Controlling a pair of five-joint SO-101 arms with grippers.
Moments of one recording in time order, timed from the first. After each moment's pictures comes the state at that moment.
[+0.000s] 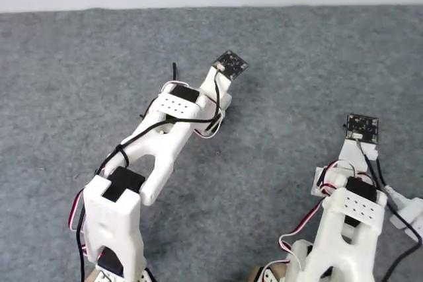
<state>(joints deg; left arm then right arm) 20.2 26.4 1.0 55.2 -16.0 24.3 -41.5 67.6 49.1 12.1</state>
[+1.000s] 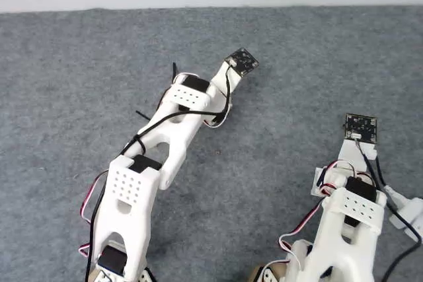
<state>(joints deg) 19.8 45.3 -24.2 64.2 -20.4 24.3 -41.5 67.6 49.1 13.1</state>
